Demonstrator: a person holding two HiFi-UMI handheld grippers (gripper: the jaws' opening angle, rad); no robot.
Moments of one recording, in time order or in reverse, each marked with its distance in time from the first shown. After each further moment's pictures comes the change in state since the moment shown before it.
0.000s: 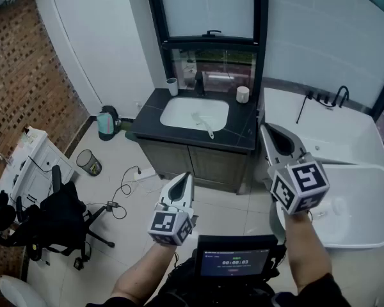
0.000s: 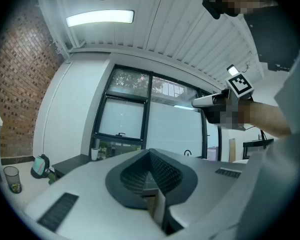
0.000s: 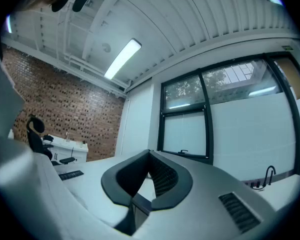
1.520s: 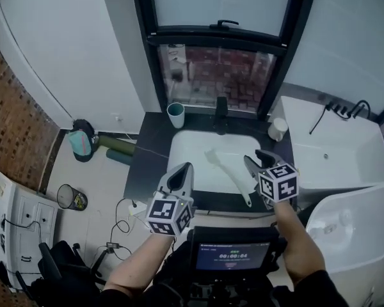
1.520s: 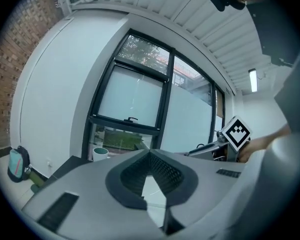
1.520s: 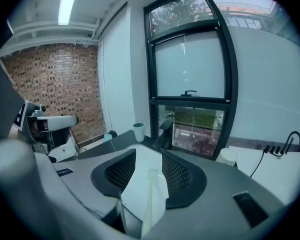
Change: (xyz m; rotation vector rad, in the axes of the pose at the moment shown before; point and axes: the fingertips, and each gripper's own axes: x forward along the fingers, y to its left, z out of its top) left arm 0.562 0.554 -0.040 -0.087 0.216 -0.140; right arm 0.727 -0.118 -0.358 0.188 0.610 -0.048
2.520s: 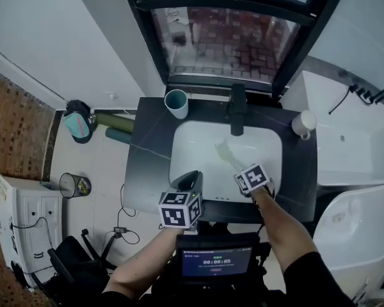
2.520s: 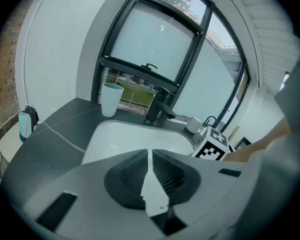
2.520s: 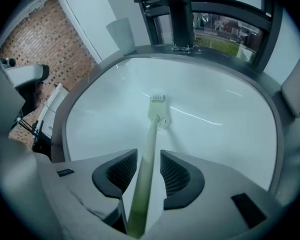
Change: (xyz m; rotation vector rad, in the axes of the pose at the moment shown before) left arm 0.180 0.113 -0.170 -0.223 0.529 0.068; right arm 0.267 -0.048 -0.229 0.095 0.763 0.153
